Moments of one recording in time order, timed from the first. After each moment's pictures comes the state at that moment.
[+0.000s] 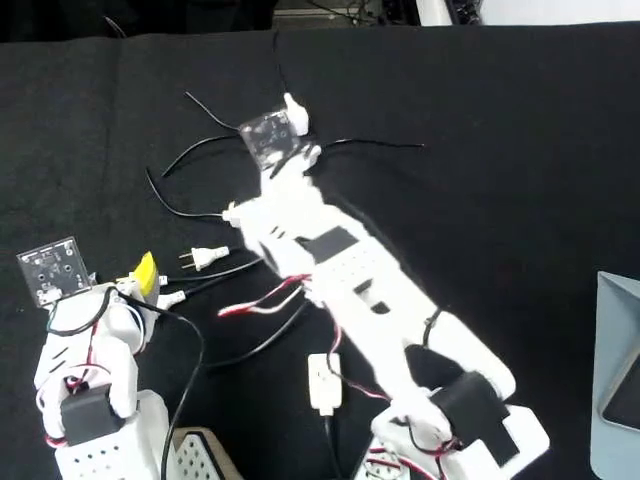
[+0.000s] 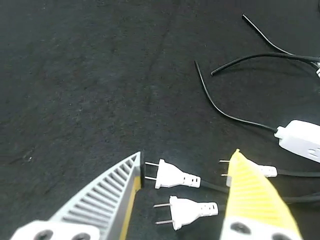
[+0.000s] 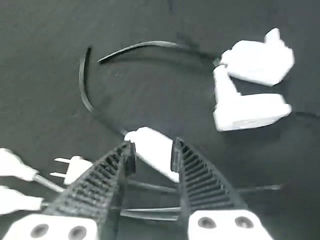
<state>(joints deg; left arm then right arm) -22.9 -103.7 82.5 63.6 2.2 -33.3 -11.8 40.7 21.3 -5.1</state>
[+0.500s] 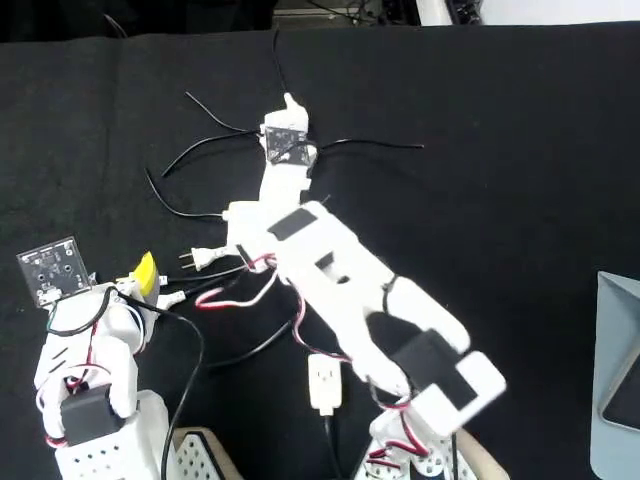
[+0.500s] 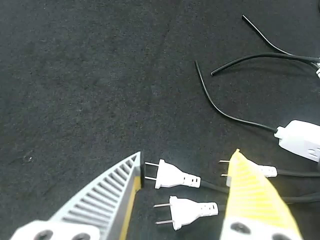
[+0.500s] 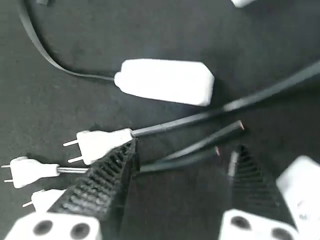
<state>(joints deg) -22.9 -103.7 82.5 63.6 2.2 -36.7 4.6 25.6 42.9 -38.5</state>
